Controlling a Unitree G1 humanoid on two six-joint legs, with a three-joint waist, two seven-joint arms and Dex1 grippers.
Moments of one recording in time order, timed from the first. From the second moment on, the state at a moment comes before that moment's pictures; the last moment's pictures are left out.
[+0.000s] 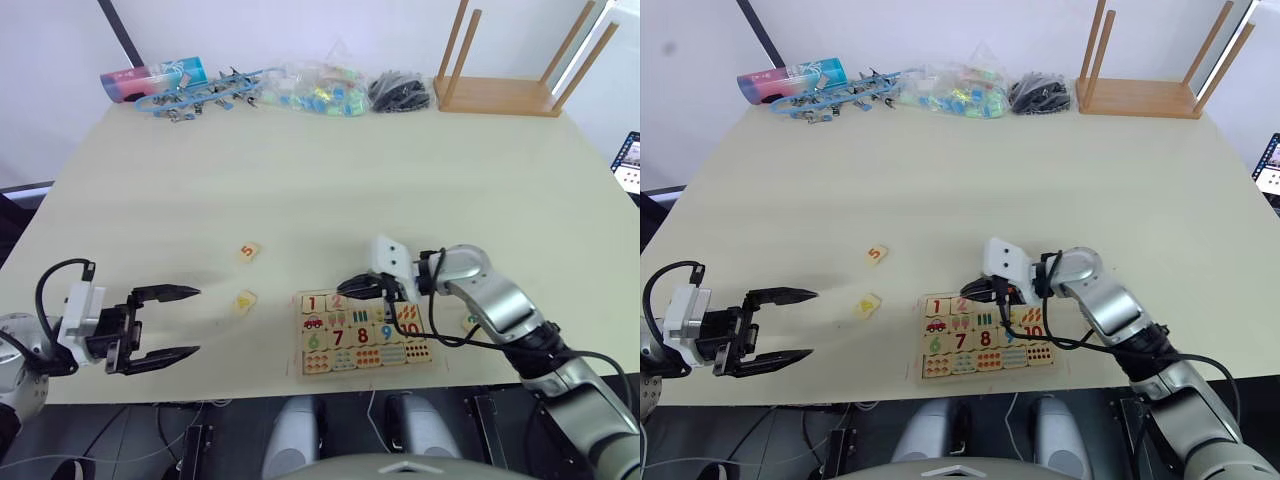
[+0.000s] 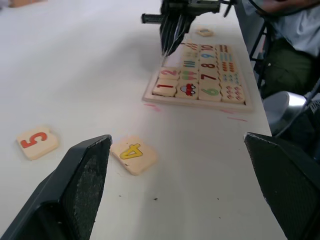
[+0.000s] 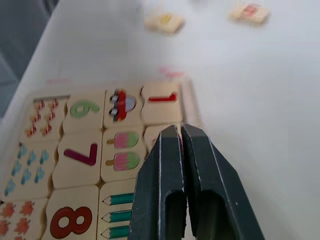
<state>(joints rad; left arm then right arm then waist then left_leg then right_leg) 0.00 1.22 -0.27 0.52 -1.17 -0.58 -1.59 -0.48 -0.44 0.38 -0.12 0.21 0.39 1.08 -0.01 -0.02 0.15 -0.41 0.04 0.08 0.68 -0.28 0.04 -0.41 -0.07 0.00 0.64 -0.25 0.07</state>
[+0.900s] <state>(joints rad) -0.03 0.95 0.09 0.68 -0.82 -0.44 -1.58 0.38 -0.58 -0.46 -0.29 0.50 0.09 1.02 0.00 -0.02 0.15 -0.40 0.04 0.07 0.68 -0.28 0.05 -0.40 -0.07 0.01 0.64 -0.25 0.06</state>
